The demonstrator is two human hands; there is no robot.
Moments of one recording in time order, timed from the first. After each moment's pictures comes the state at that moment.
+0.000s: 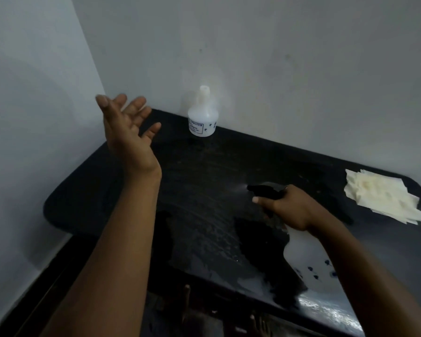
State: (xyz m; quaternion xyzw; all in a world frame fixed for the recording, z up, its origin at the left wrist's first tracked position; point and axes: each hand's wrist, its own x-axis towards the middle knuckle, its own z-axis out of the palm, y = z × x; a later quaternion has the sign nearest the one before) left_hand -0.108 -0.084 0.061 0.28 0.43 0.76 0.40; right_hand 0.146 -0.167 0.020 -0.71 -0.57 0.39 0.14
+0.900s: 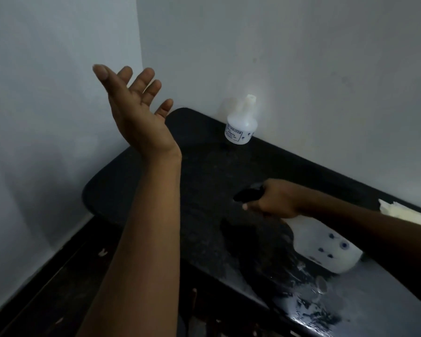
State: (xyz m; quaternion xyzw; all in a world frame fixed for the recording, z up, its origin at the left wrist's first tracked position) left_hand -0.170 -0.075 0.090 0.18 0.40 0.83 0.36; right_hand 0.047 -0.095 0.047 -0.65 -0.65 0.38 -0.14
